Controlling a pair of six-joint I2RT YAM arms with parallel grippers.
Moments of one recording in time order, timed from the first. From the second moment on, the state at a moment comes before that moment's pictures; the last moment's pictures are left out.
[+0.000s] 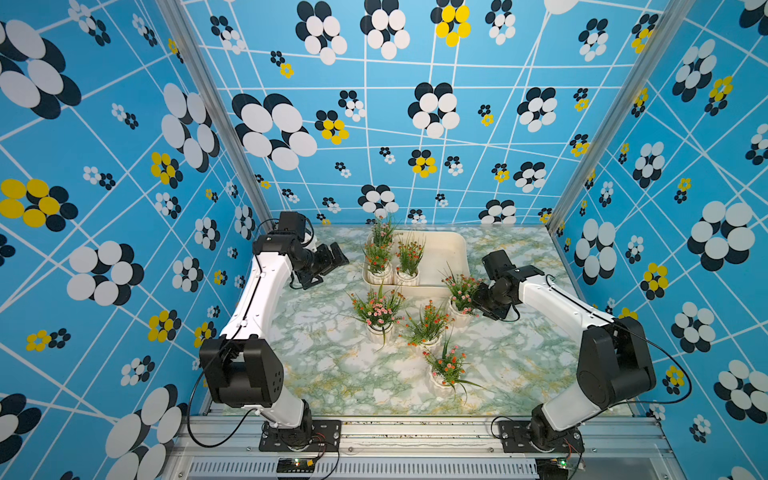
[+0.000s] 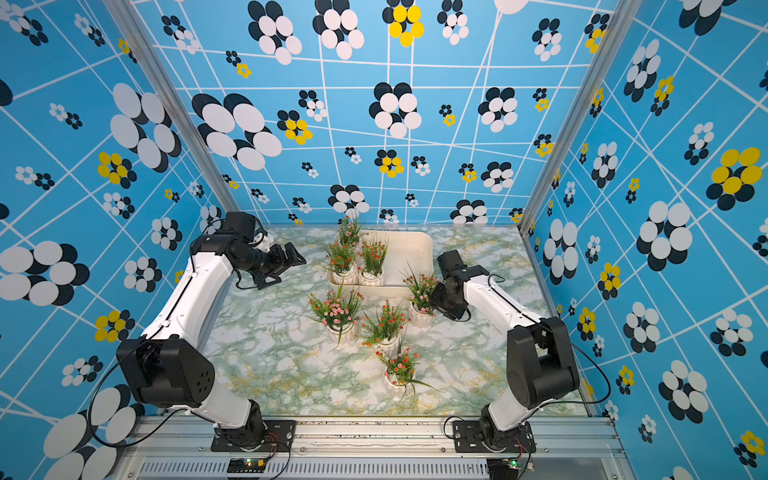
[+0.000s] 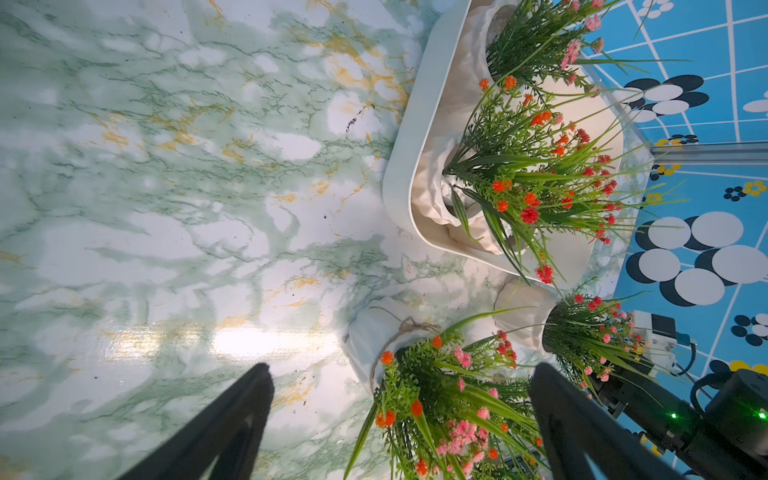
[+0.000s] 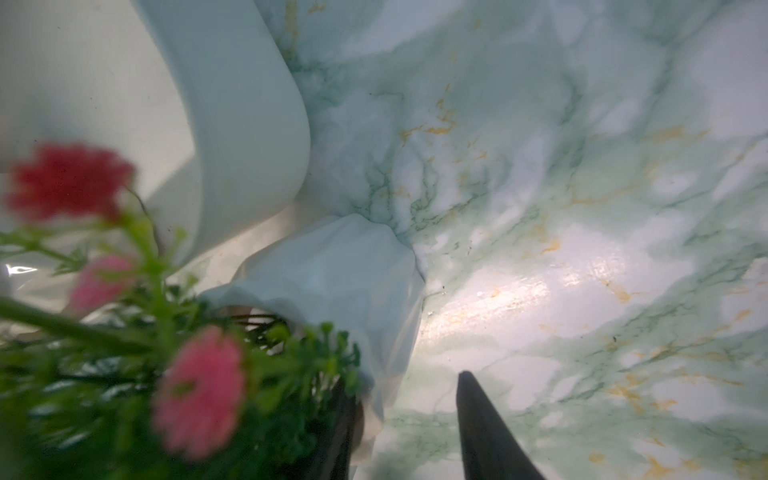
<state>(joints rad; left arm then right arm) 0.00 1.58 1.54 -1.05 0.42 -0.51 0.30 1.61 1.15 -0.83 -0.06 0.82</state>
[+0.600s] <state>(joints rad) 0.00 1.60 1.54 -1.03 0.42 -0.51 0.32 1.66 1.18 -0.84 -0.05 0.78</state>
